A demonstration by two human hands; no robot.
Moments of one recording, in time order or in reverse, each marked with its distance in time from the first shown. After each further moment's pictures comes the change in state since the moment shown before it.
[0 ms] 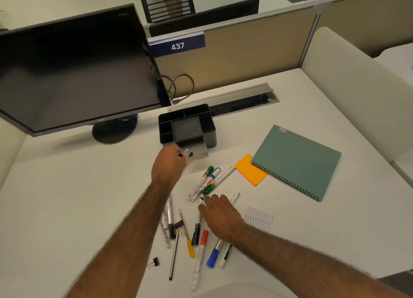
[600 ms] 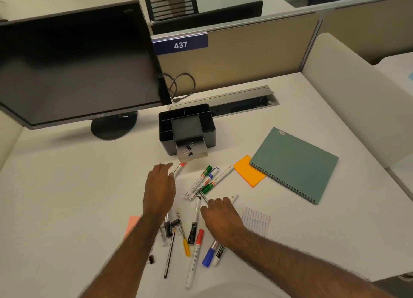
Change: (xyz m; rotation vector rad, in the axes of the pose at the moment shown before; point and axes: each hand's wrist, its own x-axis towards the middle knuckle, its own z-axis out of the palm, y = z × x) left_hand -0.059 -0.051 0.026 -0.041 0.147 0.067; right_hand -0.010 -0.001 -0.004 -0.041 -0.094 0.094
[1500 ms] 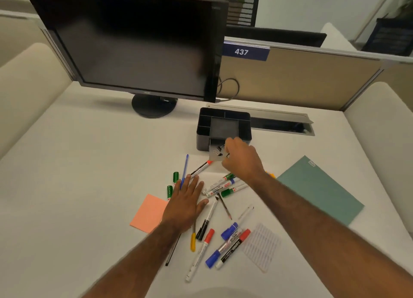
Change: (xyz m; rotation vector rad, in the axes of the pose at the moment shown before) left_hand -0.056 -0.050 0.046 0.347 -0.354 0.119; right_hand 0.111 0.038 -0.127 0.205 0.298 0.066
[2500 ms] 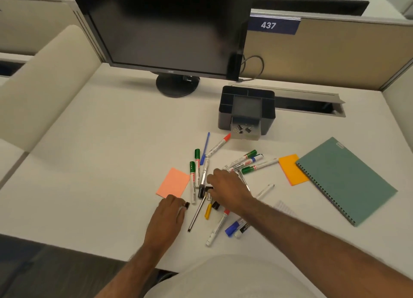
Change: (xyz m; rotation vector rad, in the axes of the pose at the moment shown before) left_hand -0.156 -0.038 0.009 -0.327 0.276 -0.228; right_hand -0.106 -0.067 0.102 -0.064 -0.177 -0.413
